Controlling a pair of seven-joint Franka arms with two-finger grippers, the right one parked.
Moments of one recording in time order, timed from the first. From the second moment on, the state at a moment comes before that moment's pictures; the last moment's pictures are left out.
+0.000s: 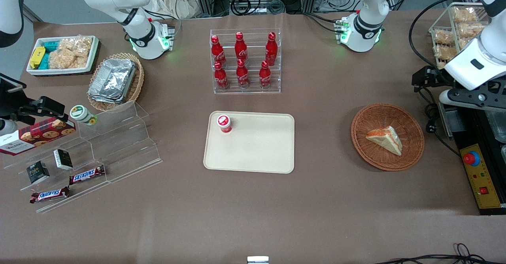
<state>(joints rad) 0.20 0.04 -0.32 -1.52 0.03 1.52 0.12</state>
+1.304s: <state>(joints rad) 0.20 0.15 -0.22 -2.20 0.04 2.39 -0.95</state>
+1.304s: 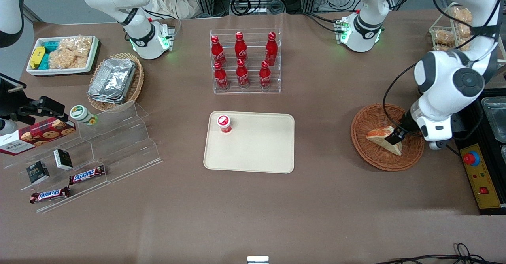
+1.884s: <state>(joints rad) 0.20 0.25 -0.17 -2.26 0.04 2.58 -1.03</state>
